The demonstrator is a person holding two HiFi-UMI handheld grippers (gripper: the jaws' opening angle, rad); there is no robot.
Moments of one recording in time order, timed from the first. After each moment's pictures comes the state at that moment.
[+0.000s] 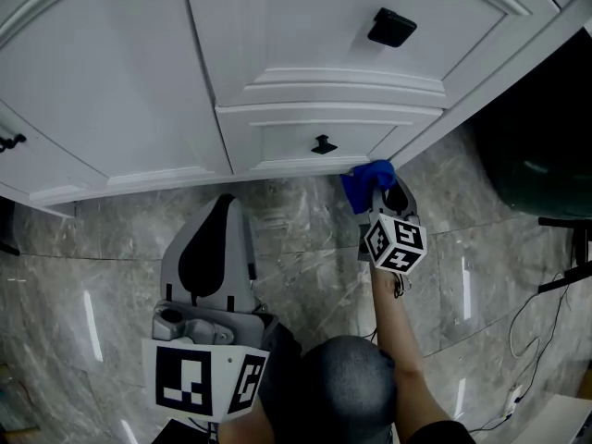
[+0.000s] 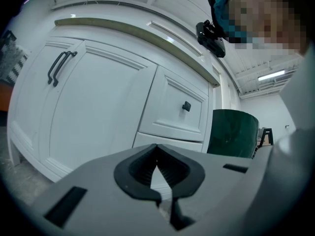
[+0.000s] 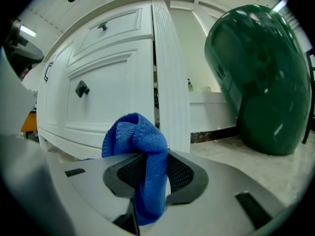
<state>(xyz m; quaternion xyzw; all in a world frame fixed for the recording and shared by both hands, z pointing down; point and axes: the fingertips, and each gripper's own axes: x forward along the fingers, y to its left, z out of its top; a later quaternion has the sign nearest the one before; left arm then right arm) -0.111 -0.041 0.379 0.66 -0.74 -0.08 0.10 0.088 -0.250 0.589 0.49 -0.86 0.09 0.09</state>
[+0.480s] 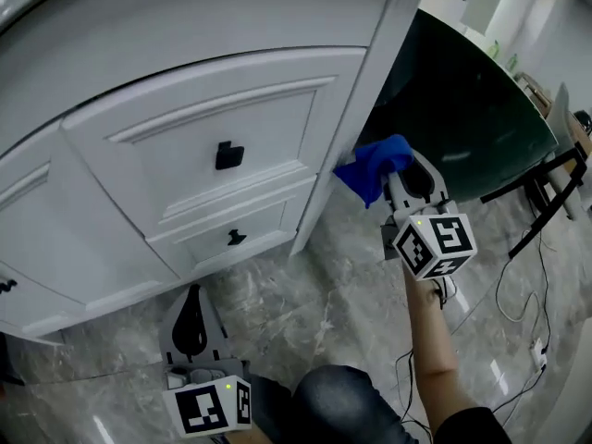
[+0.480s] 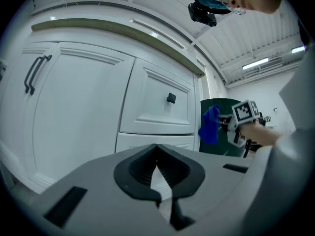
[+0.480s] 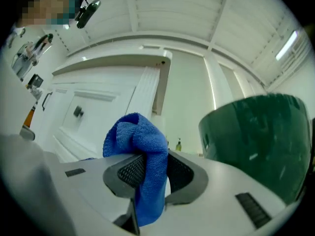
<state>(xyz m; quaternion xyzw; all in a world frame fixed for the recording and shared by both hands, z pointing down) -0.083 -0.062 0.381 0.70 -0.71 -0.02 0.06 0.177 -0.266 0.288 0.51 -0.85 -0.11 0.00</state>
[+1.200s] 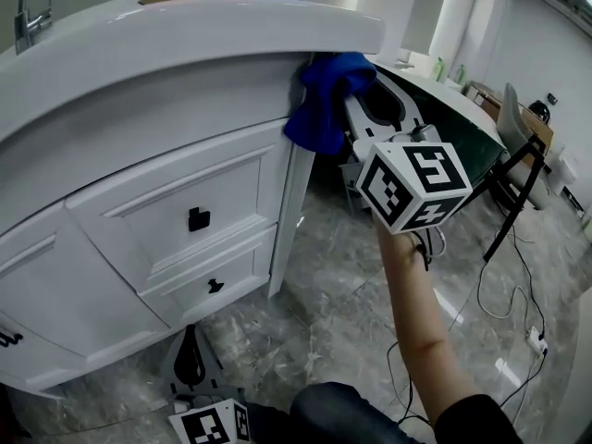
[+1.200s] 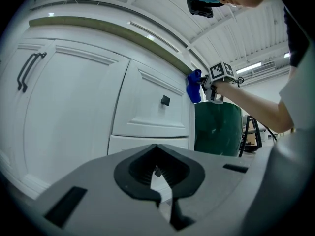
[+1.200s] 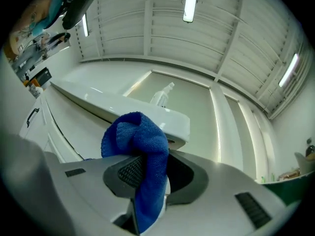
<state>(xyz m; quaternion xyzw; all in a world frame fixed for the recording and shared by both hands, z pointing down) -0.072 -0.070 0.367 0.73 -0.69 -0.03 0.04 0.131 -0.260 0.073 0.51 -0.82 -0.24 -0.09</state>
